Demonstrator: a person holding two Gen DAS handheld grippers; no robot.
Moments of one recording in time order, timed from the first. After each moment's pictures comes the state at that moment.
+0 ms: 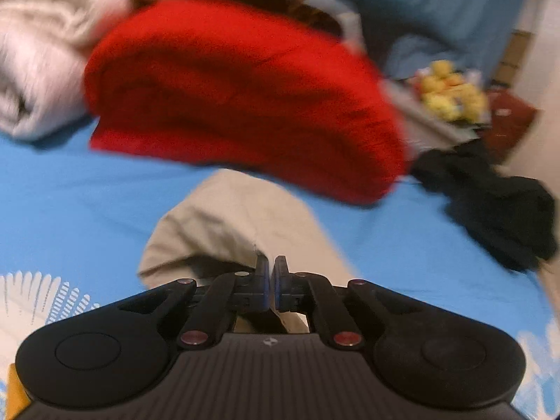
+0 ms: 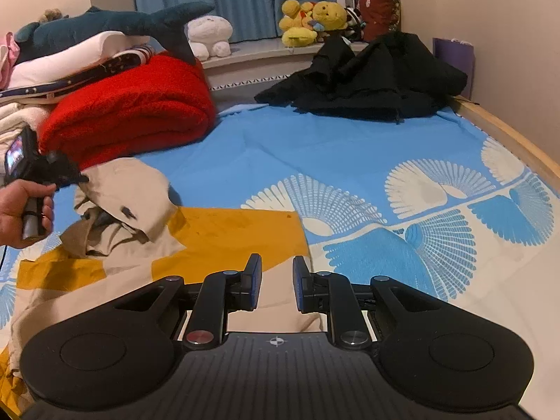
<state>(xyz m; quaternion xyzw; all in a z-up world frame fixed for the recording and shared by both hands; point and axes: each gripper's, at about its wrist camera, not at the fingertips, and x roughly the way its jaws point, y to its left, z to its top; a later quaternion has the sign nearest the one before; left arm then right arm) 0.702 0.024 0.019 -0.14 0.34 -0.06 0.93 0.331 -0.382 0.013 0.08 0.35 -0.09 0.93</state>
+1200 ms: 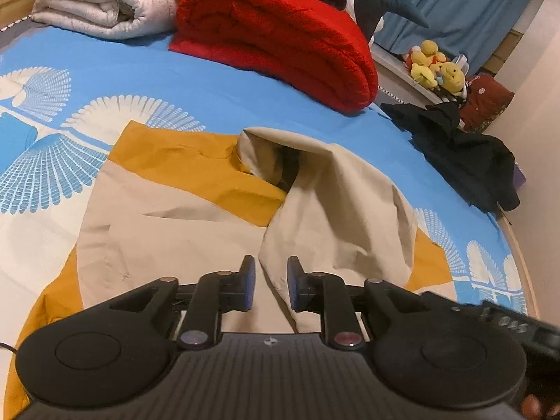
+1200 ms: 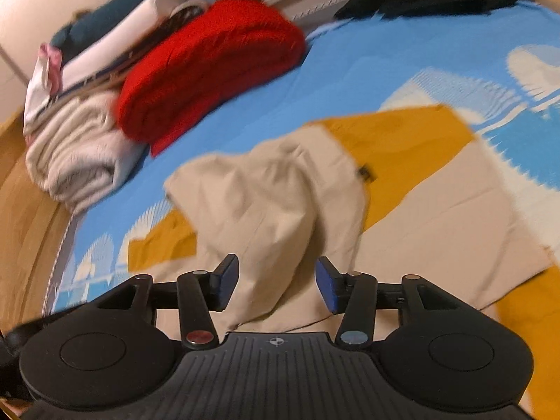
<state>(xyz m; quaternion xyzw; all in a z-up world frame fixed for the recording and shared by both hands) 0.417 0.063 0.005 -0.19 0.41 -0.05 0.89 0.356 -0.269 -0.050 0.24 0.43 0.05 0.87</state>
